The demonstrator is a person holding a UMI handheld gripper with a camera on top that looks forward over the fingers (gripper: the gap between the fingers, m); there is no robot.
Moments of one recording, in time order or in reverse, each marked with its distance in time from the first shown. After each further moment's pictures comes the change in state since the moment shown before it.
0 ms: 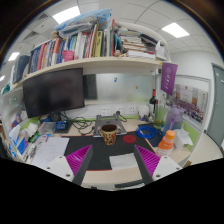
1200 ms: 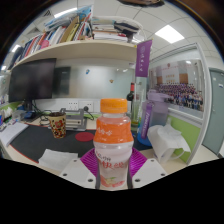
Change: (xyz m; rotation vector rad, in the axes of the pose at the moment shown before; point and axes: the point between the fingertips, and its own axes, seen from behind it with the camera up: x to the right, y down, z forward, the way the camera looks) arm 0.220 0.076 0.150 0.148 0.085 -0.079
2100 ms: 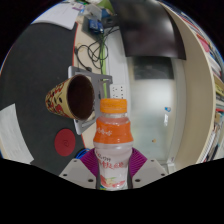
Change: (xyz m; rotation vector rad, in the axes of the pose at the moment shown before) arm -0.116 -0.113 0.171 -0.112 -0.082 -1.482
